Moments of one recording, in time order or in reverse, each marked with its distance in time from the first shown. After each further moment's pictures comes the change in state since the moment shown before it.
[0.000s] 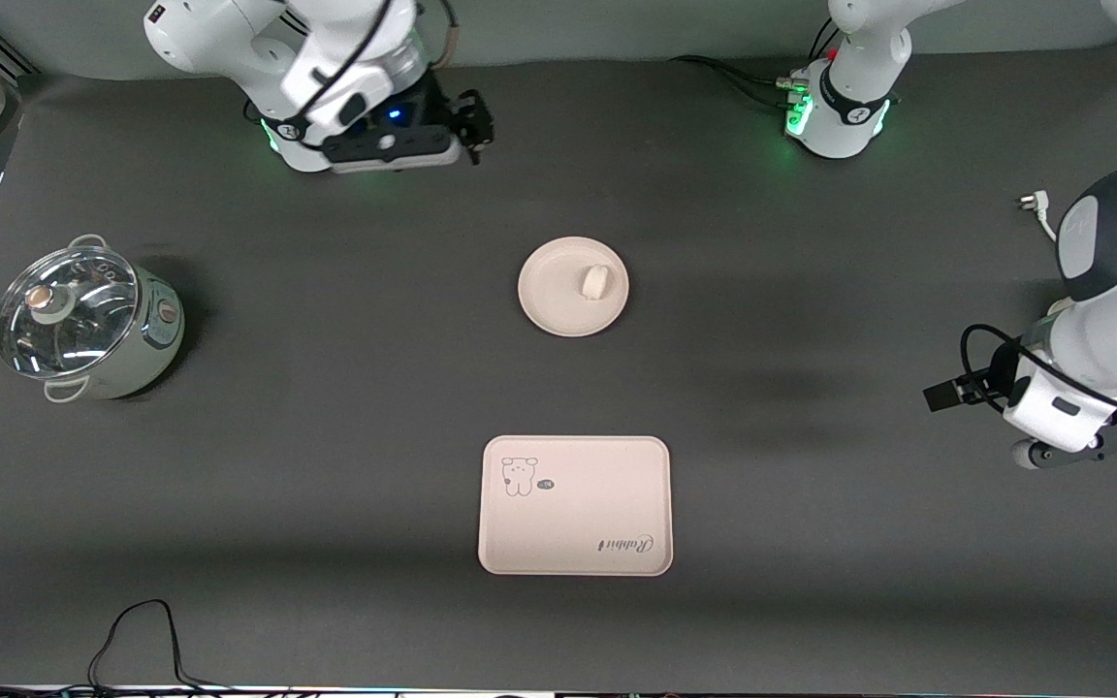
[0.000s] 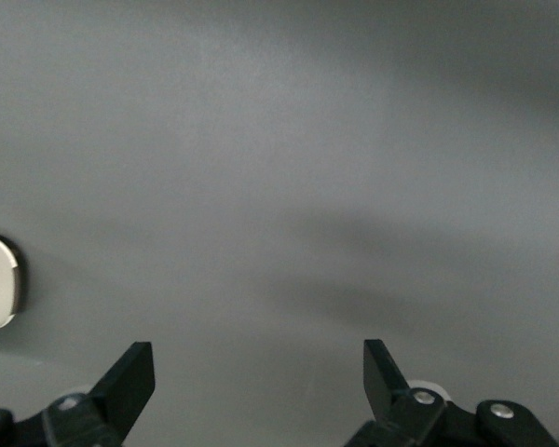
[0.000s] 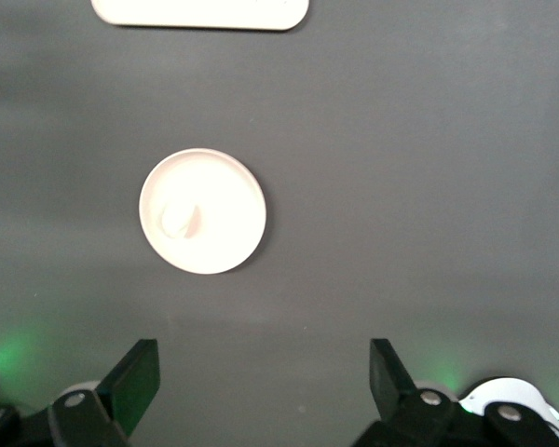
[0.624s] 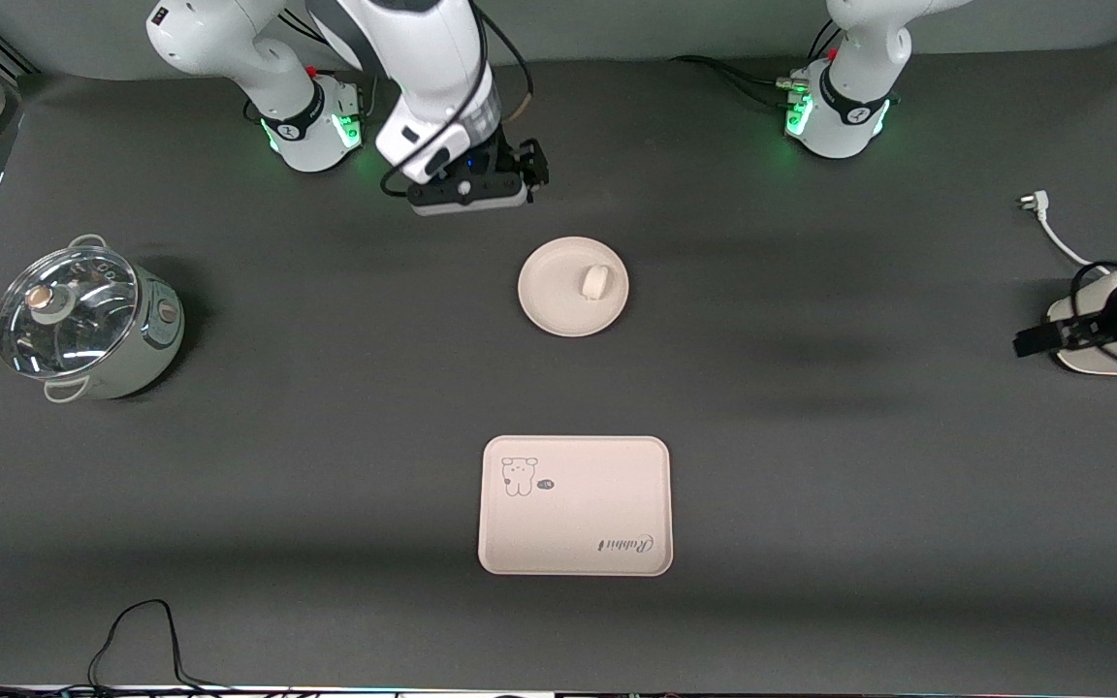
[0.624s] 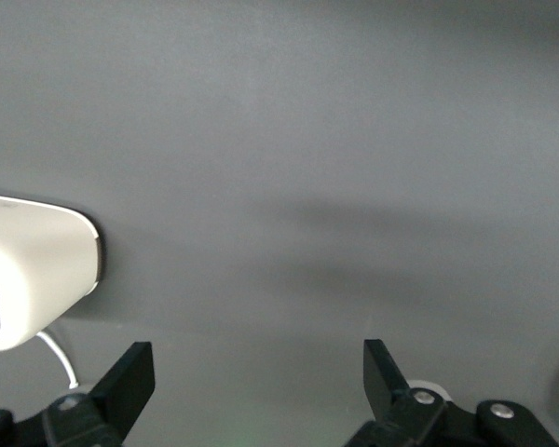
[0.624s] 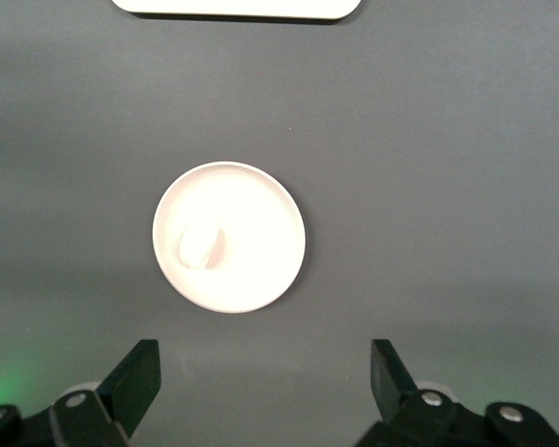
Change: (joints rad) left arm -0.144 -0.173 0.348 -0.001 -0.160 -0.152 0.307; right arm 0.044 0.056 -0.001 -0.249 0.001 0.364 0.019
